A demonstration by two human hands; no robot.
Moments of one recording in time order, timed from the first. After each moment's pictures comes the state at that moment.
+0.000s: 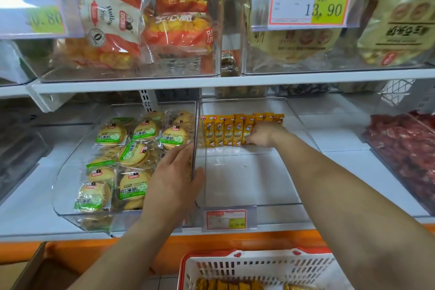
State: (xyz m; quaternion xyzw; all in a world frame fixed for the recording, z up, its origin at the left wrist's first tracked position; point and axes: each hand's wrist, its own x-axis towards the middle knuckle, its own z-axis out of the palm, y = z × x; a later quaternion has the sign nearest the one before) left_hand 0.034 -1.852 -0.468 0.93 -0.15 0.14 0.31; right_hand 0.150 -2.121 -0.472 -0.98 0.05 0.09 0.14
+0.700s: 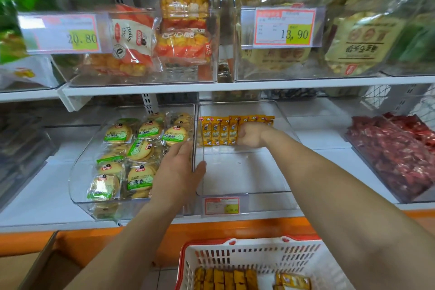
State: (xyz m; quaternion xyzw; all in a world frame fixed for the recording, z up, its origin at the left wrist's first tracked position) left_hand 0.027 -1.855 -0.457 0.94 -0.14 0.10 0.29; right_hand 0.108 -2.095 -0.432 -0.98 0.02 0.12 0.13
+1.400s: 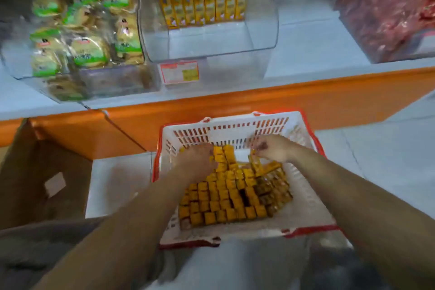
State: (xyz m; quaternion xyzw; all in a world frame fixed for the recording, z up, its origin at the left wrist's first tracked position) left_hand -0.122 -1.900 -0.649 0.94 -0.18 -0.29 0.10; right_hand -0.163 -2.145 -0.664 -0.90 0.09 0.31 0.28
